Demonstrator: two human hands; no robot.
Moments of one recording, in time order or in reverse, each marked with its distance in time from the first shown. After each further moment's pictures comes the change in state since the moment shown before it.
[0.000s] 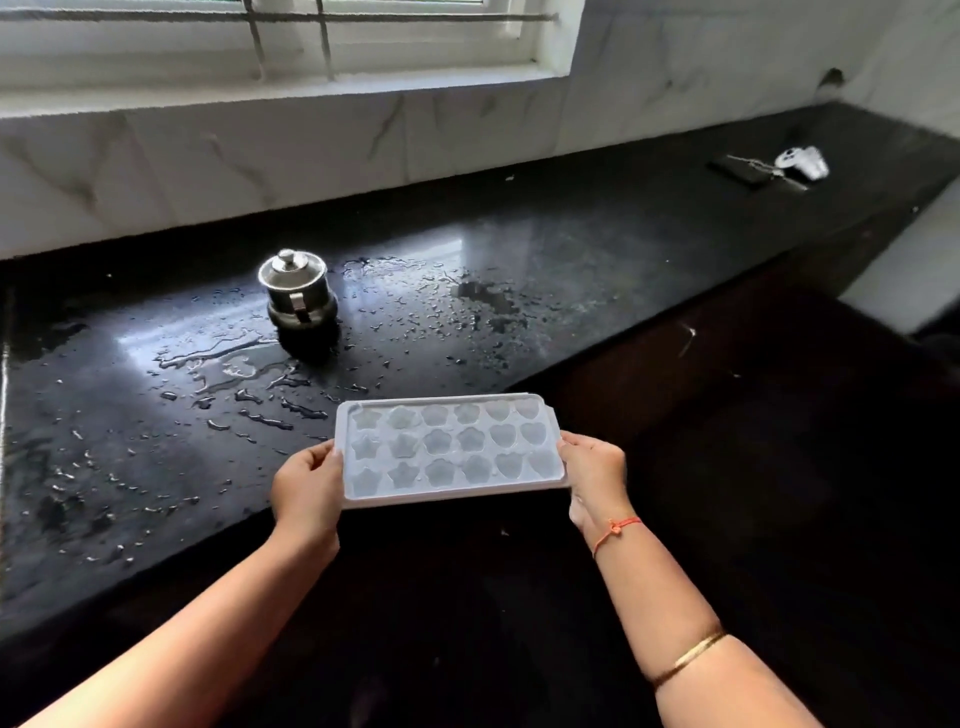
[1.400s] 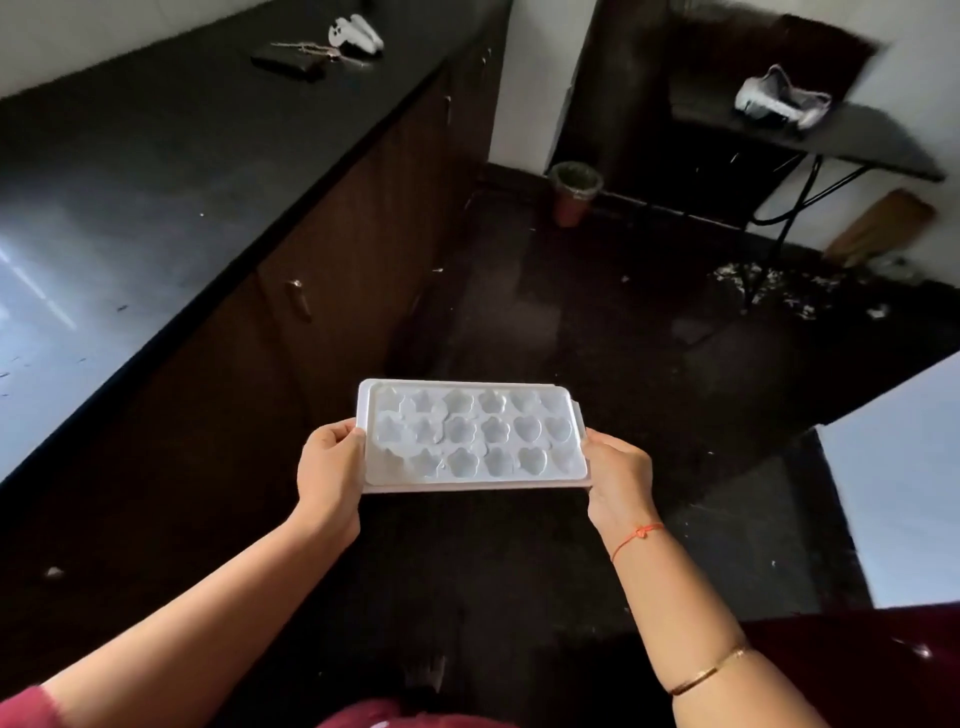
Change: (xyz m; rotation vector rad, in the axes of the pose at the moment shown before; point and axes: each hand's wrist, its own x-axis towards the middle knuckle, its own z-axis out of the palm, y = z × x) left_hand -0.195 -0.083 0.388 0.410 -0.853 0.005; right_hand 0.080 0.005 -0.406 0.363 0.750 0.066
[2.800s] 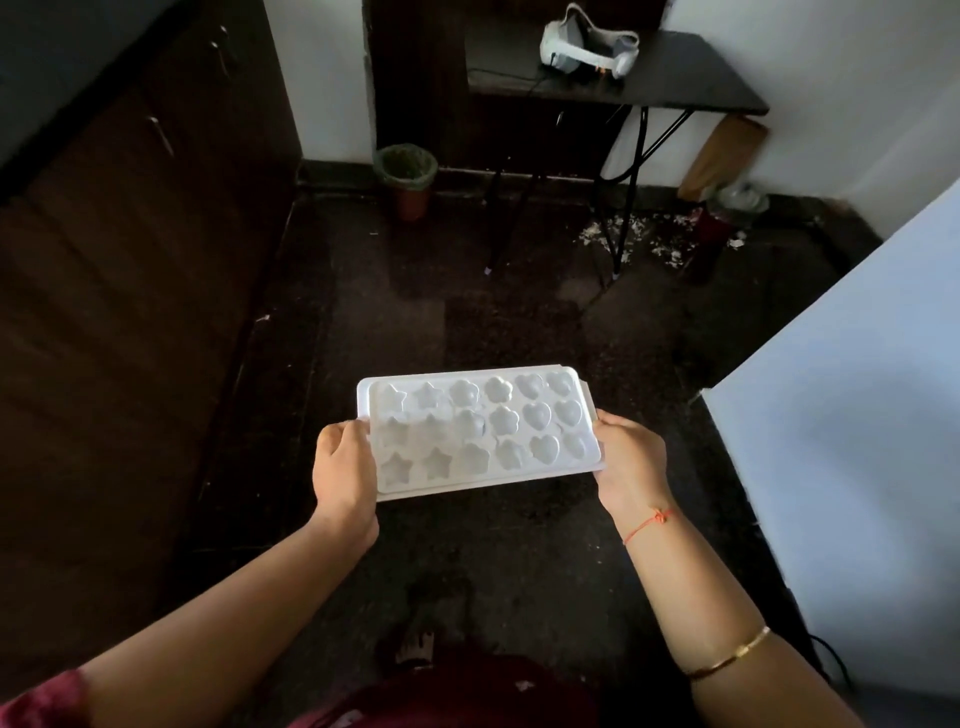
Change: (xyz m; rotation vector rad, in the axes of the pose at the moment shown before) left_hand 0.132 0.094 0.427 0.053 -0.123 -0.101; right_hand 0.334 -0.186 -0.144 0.134 0.211 0.050
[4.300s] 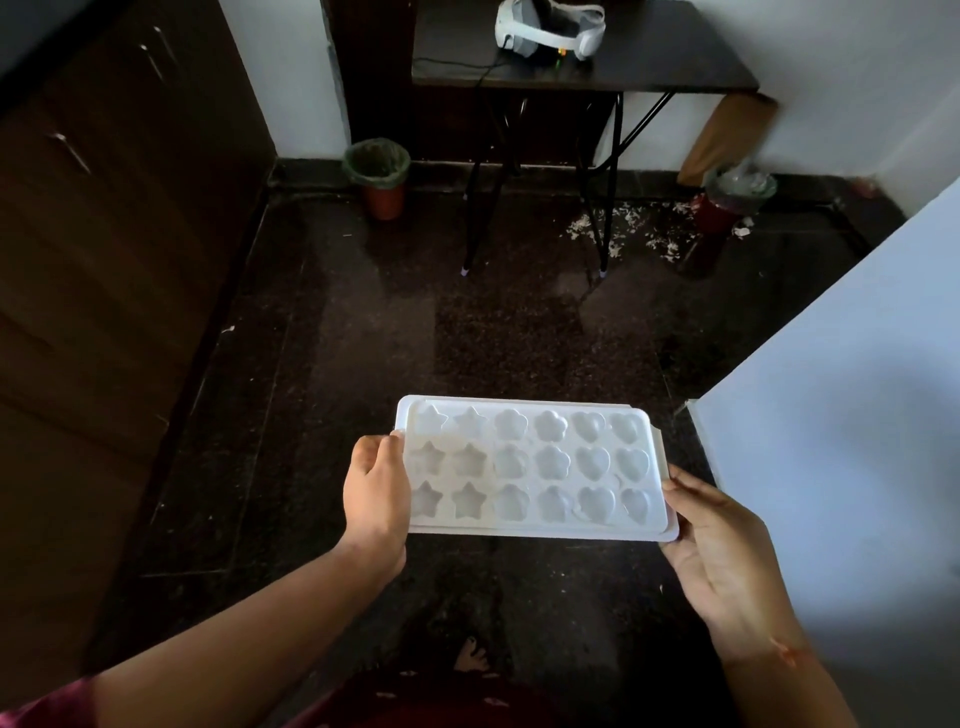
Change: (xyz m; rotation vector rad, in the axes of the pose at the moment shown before) left_hand -0.036 -0.001 0.210 0.128 -0.048 0.029; right_hand 0.097 -0.083 -0.165 0.185 -0.075 0.018
